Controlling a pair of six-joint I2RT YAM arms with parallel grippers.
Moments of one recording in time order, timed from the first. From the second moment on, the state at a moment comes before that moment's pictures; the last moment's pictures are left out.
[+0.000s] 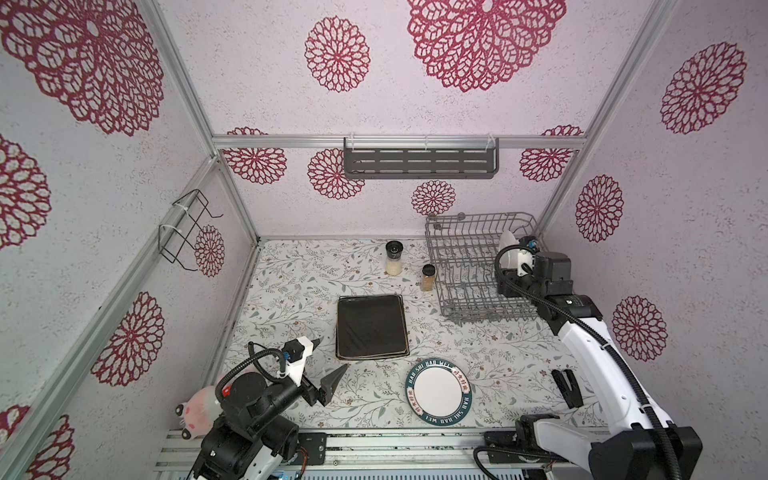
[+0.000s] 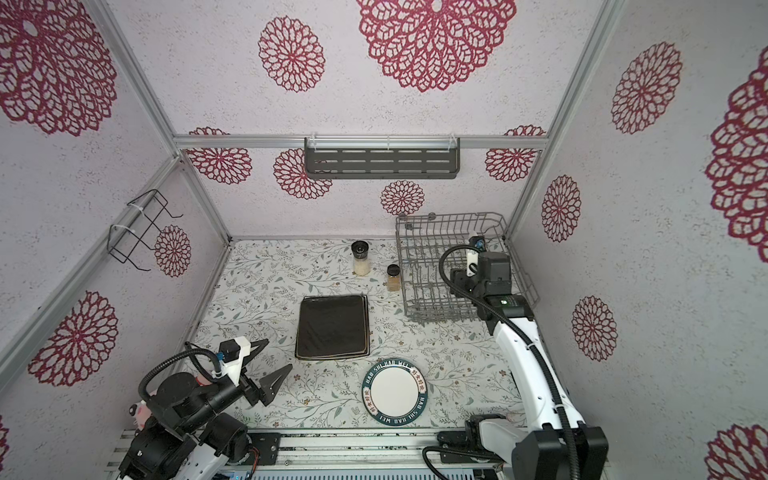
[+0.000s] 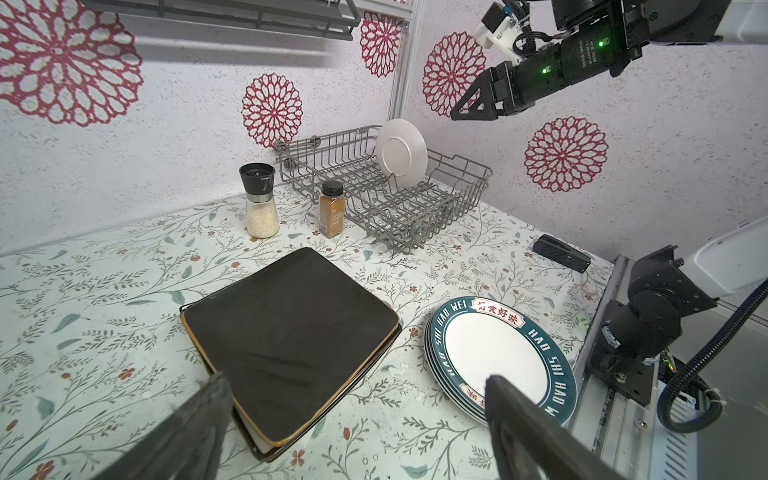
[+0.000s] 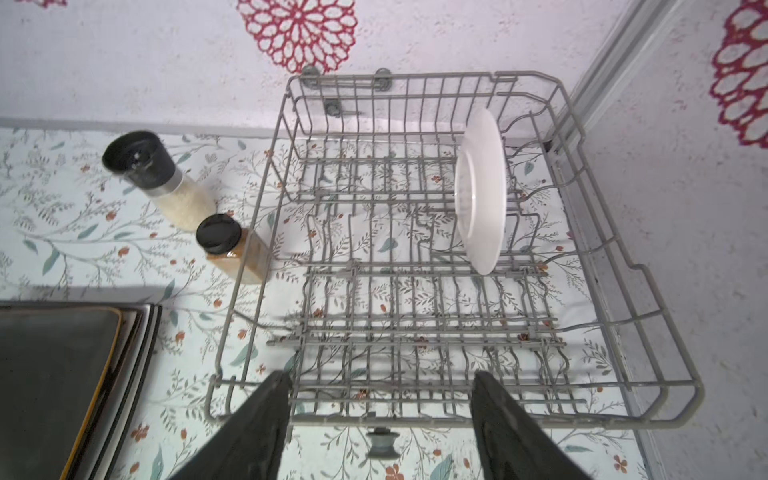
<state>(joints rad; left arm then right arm) -0.45 0.08 0.49 -0.59 0.30 -0.05 0.07 1.17 1.09 -0.48 -0.01 0.03</state>
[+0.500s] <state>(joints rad) -0.45 0.18 0.49 -0.59 0.33 -0.05 -0.14 1.46 1.27 -0.38 -0.15 0.03</state>
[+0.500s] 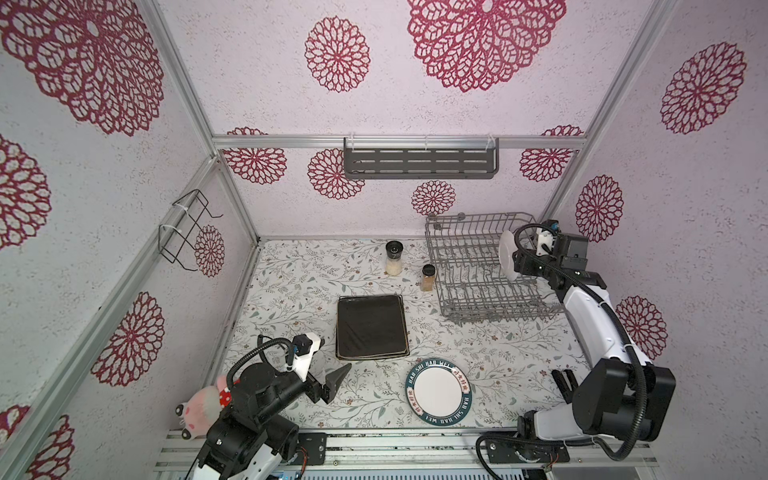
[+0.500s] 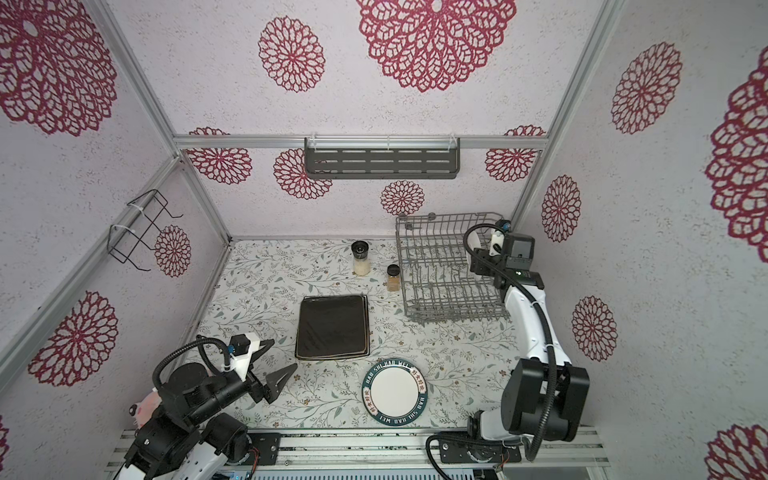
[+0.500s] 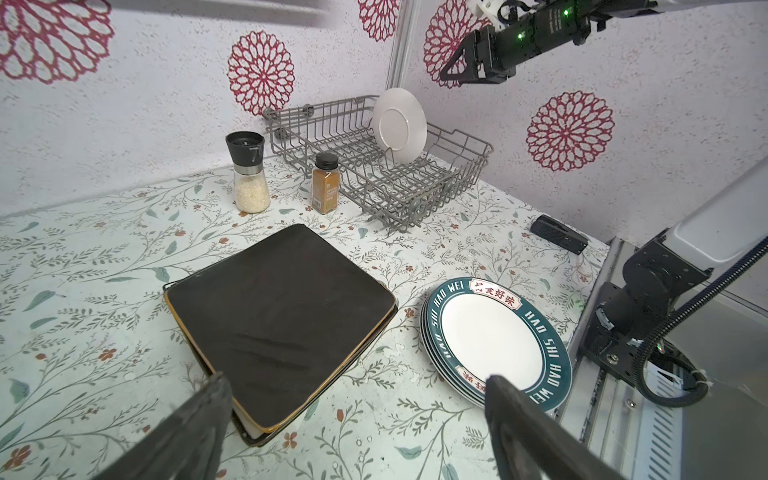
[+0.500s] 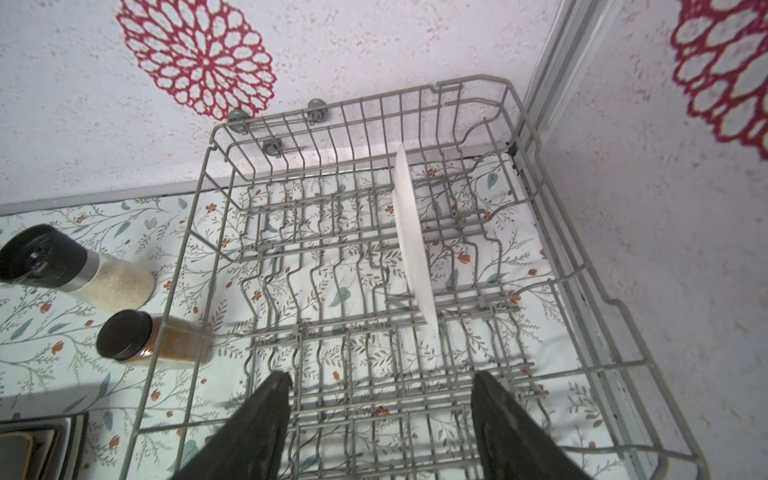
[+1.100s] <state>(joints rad) -0.45 0.30 0.49 -0.58 0.36 -0.05 -0.18 1.85 1.47 -0.31 -0.27 -0.03</state>
